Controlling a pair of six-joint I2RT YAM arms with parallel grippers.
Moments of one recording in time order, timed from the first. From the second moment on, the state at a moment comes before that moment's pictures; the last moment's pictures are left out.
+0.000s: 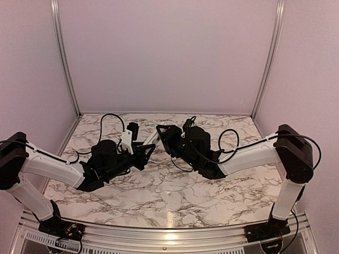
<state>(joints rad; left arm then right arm) -0.97 1.52 0.61 0.84 -0.22 -0.29 1.00 1.82 1.02 0.75 0.32 1.35</state>
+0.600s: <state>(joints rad) -0.97 1.50 0.60 0.82 -0.24 -0.30 1.03 1.77 0.93 0.77 0.28 1.28</state>
